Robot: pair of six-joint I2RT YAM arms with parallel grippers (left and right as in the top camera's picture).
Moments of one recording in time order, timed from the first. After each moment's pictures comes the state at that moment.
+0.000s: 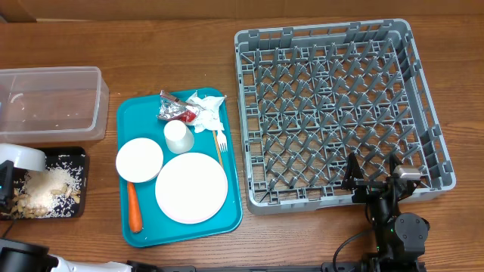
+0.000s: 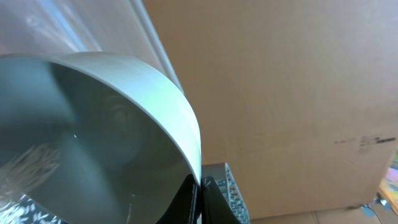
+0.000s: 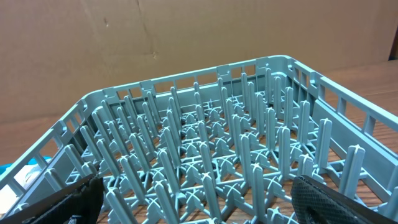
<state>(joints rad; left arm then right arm) 1.33 1.90 1.22 -0.81 1.48 0.25 -0.02 0.01 0.06 -0.13 -0.05 0.18</state>
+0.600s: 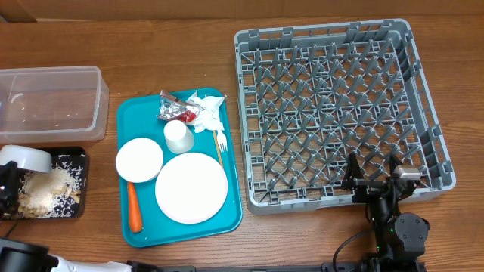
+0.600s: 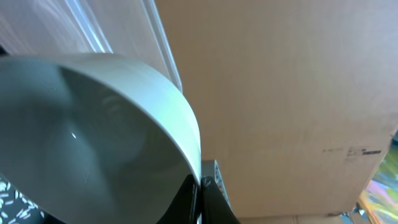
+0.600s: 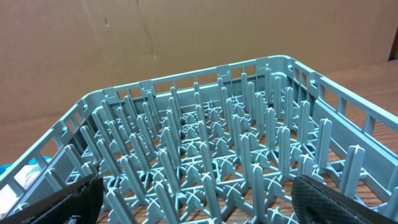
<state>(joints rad) 1.32 1.90 1.22 -0.91 1.46 0.23 -0.02 0.01 0.06 -0.13 -0.05 0.18</state>
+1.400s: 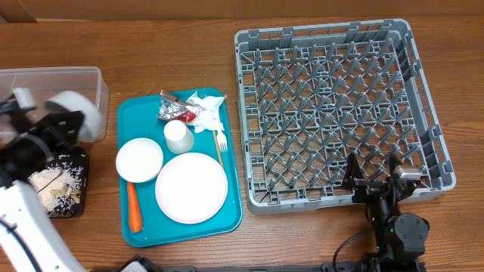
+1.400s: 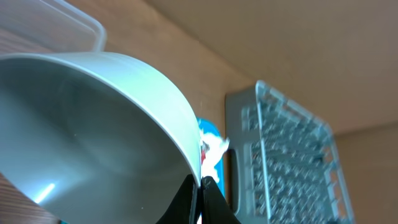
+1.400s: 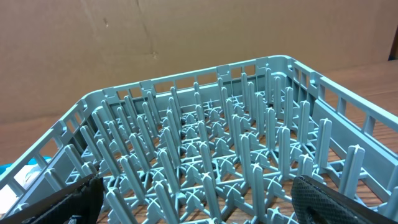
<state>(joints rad) 0.71 1.28 1.22 -0.87 0.87 -0.03 -0.02 0.01 0.06 -0.13 -0.05 0.18</state>
